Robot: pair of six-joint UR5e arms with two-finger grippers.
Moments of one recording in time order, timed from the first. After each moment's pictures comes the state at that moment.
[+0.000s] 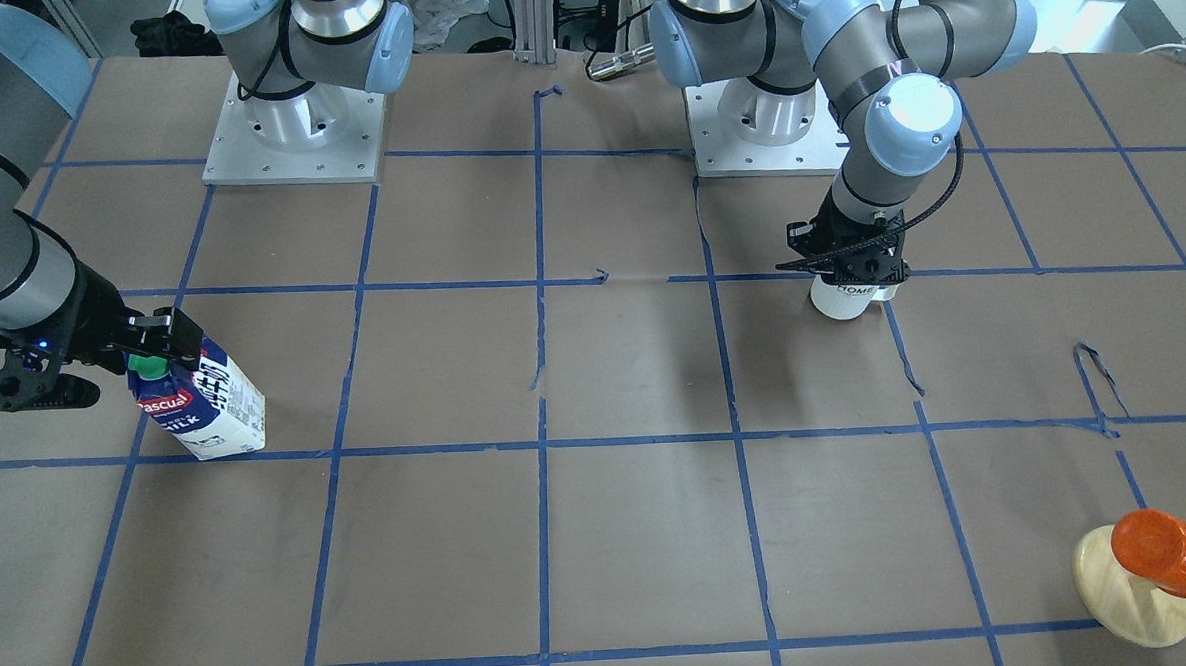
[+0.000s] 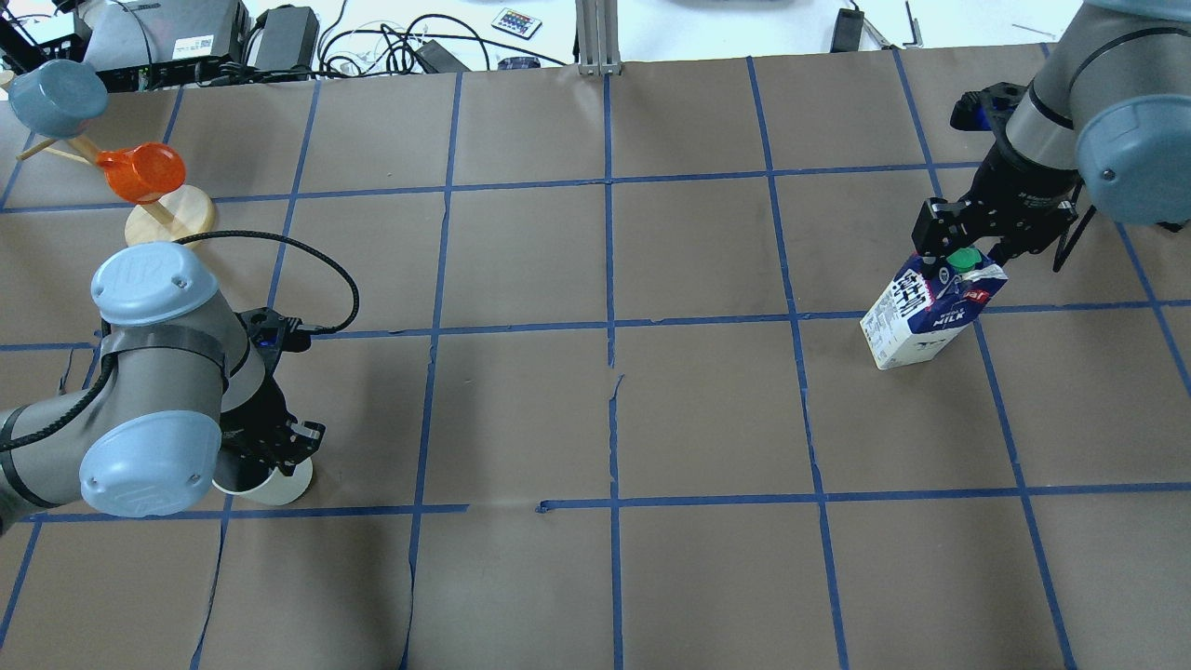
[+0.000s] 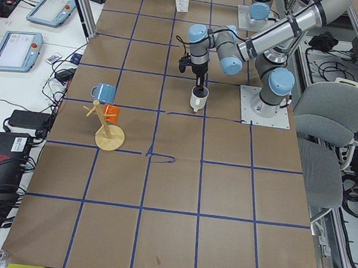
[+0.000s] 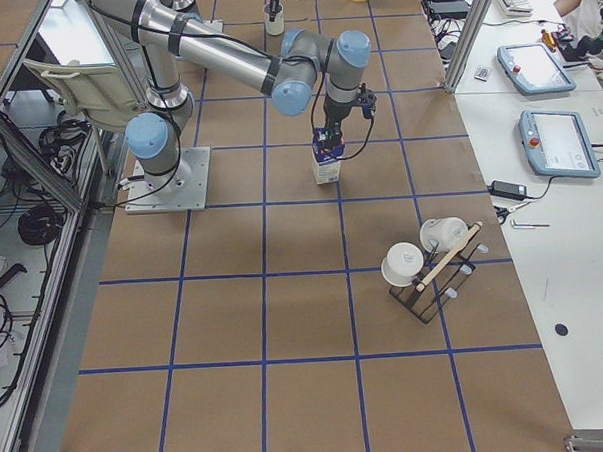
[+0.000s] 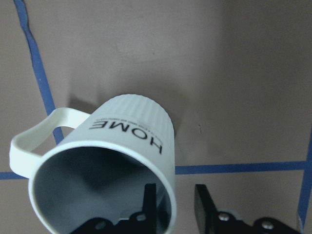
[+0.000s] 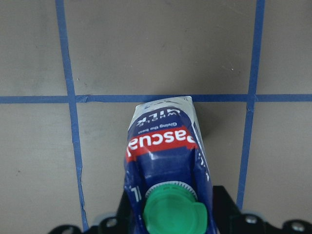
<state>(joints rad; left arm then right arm) -1.33 -1.51 -2.26 -1.11 1.74 0.31 1.30 -1.41 1.75 -1.79 -1.57 -0.27</state>
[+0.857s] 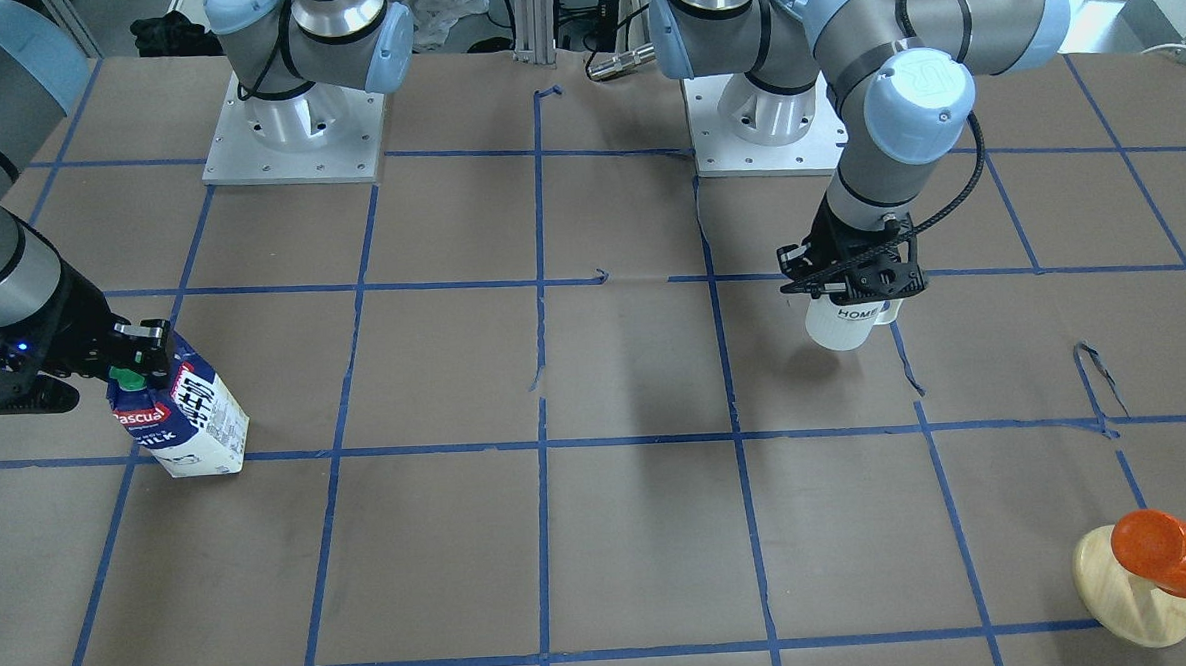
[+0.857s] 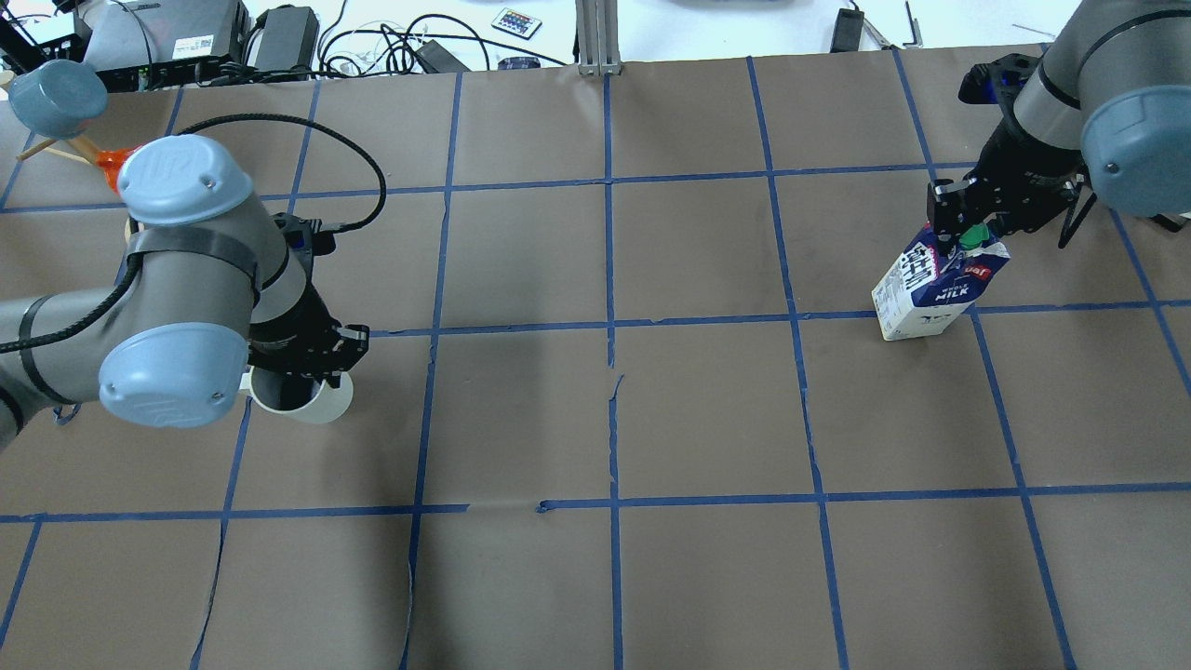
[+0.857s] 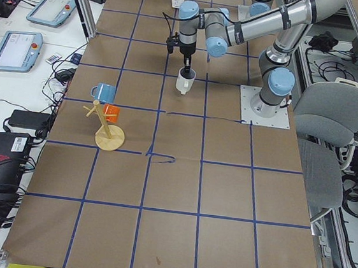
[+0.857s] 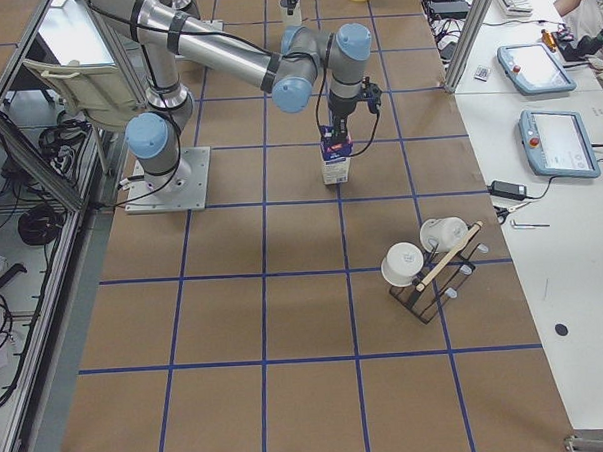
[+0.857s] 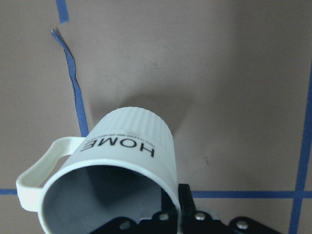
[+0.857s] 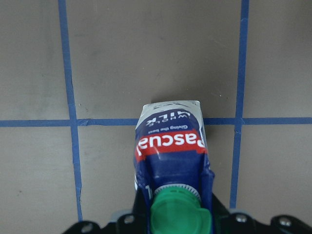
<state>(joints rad) -1.52 -1.60 -2.02 -1.16 1.65 -0.09 1.30 -1.41 1.72 -1.84 -1.56 -0.27</state>
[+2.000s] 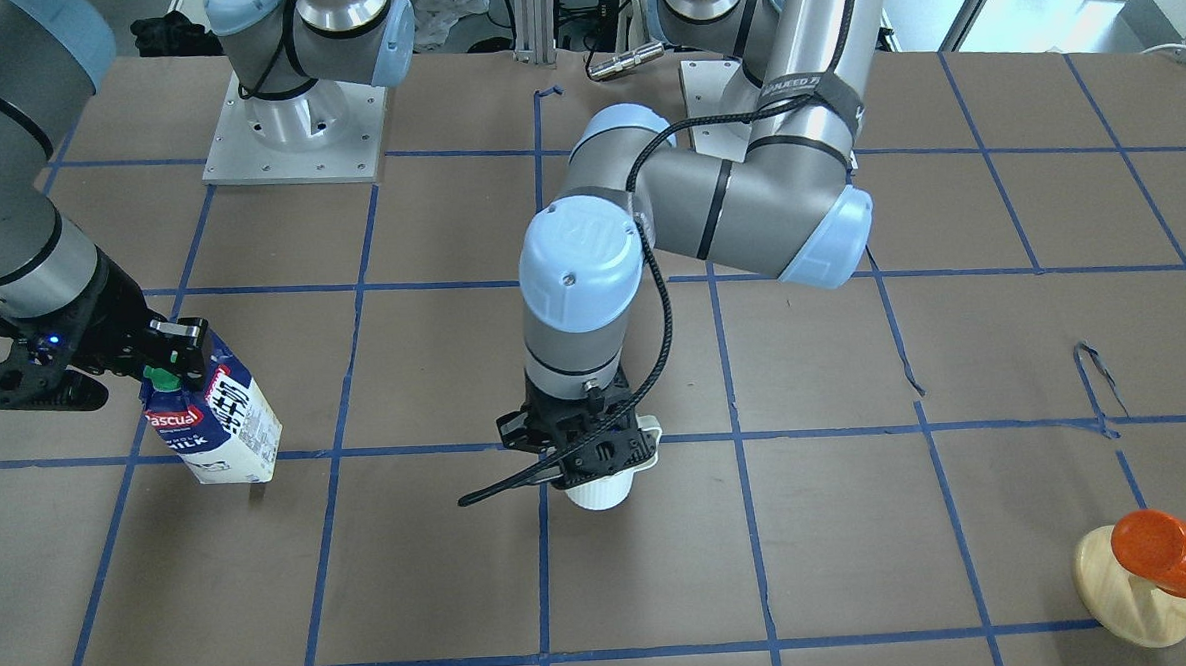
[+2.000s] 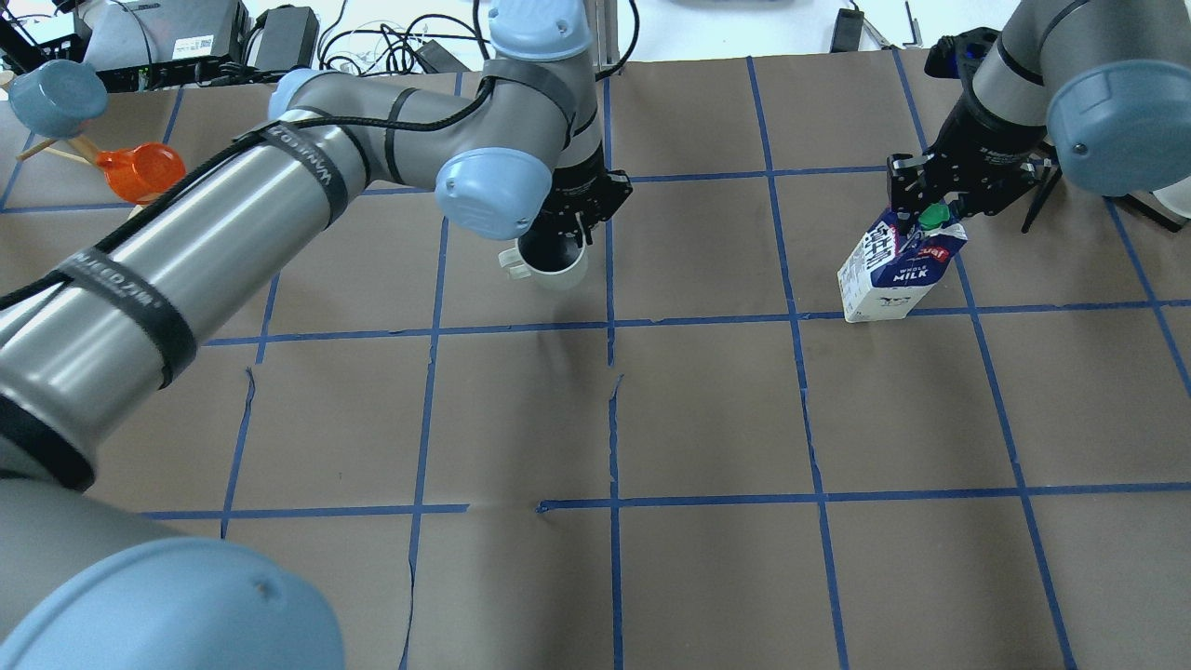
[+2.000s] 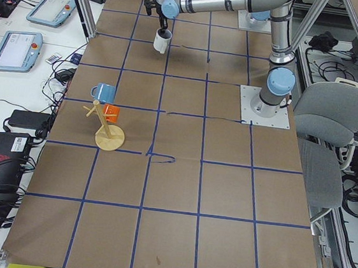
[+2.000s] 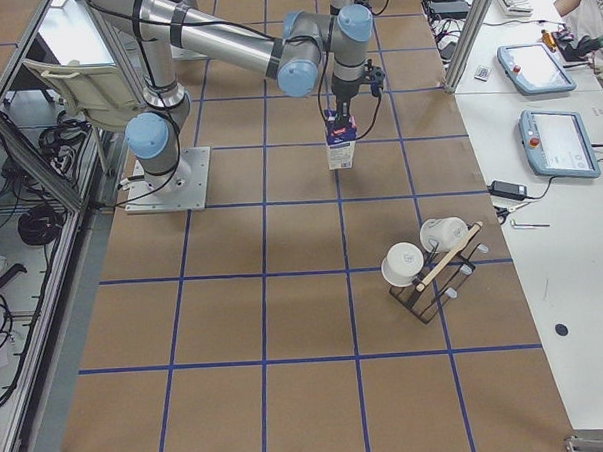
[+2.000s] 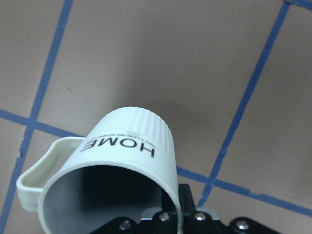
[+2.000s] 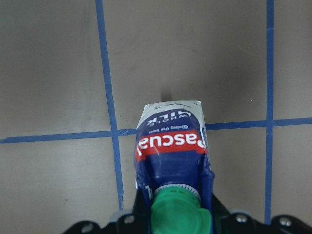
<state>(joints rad) -1.91 -2.13 -1.37 -1.17 1.55 -0.64 1.38 -1.41 1.67 -1.80 -1.53 -0.11</state>
